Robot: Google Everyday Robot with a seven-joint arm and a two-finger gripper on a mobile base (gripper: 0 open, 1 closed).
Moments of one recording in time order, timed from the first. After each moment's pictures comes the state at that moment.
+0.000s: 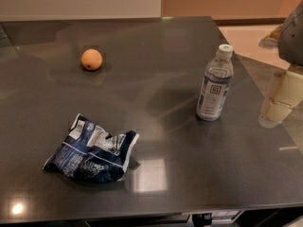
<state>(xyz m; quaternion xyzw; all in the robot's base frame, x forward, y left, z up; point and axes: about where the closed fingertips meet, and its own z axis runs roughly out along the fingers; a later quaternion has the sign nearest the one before) 0.438 -0.216 0.978 -0.60 0.78 -0.04 0.16</state>
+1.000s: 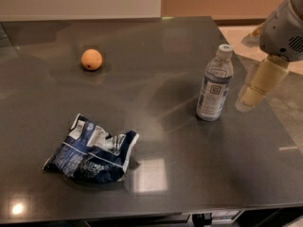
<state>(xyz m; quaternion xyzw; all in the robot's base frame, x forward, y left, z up) 0.480 -0.196 0.967 -0.59 0.78 0.04 0.21</state>
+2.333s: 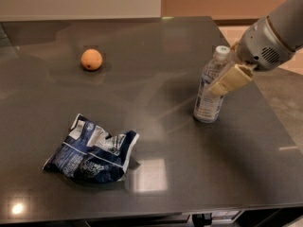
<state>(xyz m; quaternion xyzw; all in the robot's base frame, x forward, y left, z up) 0.505 -0.156 0.936 -0.56 0.77 0.14 0.26</state>
